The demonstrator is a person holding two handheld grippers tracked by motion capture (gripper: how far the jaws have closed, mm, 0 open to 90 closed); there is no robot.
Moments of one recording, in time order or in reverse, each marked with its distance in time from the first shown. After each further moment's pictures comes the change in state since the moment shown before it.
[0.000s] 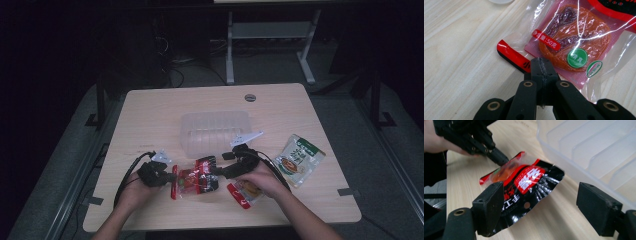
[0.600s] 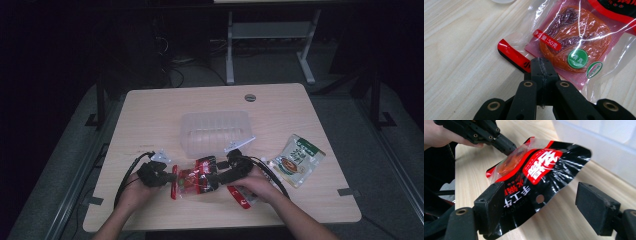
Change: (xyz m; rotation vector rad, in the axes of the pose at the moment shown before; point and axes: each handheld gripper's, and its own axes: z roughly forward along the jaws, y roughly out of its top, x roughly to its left) left arm 0.000 -0.001 0.000 -0.011 0.001 -0.028; right arm 0.000 -0.013 0.026 0.052 0.094 0.073
